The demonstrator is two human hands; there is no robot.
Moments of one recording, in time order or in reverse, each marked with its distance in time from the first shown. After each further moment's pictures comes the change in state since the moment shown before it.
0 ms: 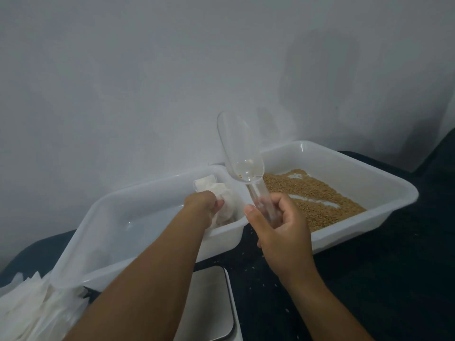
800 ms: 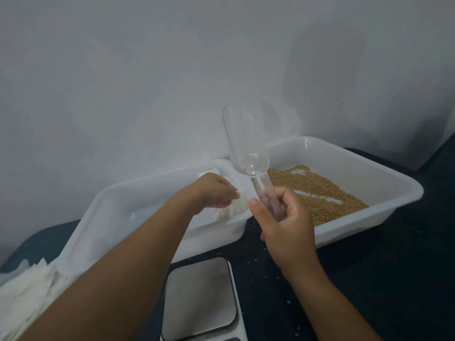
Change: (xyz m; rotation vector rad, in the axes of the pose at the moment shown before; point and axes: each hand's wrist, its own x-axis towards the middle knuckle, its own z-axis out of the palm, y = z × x) left_hand -0.037 0.021 -0.014 0.834 -0.314 0.412; right_hand -0.001 0.000 0.001 -0.010 -0.006 -0.015
